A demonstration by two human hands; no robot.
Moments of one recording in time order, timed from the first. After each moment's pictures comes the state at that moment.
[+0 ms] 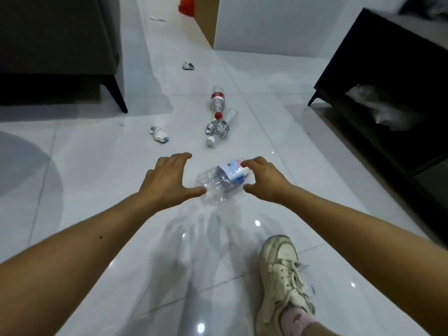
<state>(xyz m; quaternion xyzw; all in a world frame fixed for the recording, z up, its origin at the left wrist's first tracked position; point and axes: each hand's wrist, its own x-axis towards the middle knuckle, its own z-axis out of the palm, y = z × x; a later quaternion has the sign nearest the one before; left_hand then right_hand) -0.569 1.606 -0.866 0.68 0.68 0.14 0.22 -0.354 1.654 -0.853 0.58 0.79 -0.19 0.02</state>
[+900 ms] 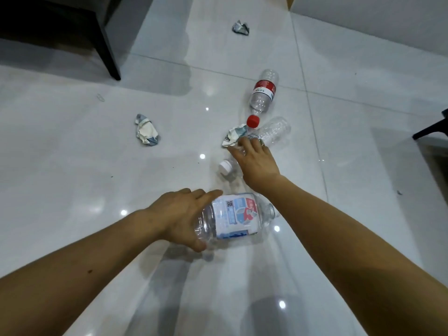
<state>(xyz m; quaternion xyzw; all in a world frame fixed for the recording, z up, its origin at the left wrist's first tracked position) -0.526 1.831 -1.026 0.72 0.64 -0.06 0.26 -0.395 1.984 -1.035 0.35 0.93 0.04 0.12</state>
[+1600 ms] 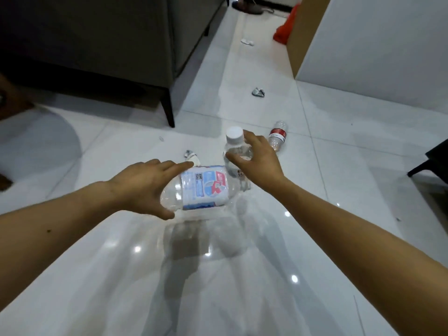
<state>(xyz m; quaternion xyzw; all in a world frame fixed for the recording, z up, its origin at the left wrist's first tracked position) -0.624 1.730 -0.902 0.68 0.73 -0.02 0.08 -0.441 1.884 -0.897 0.40 0.84 -0.28 -0.22</state>
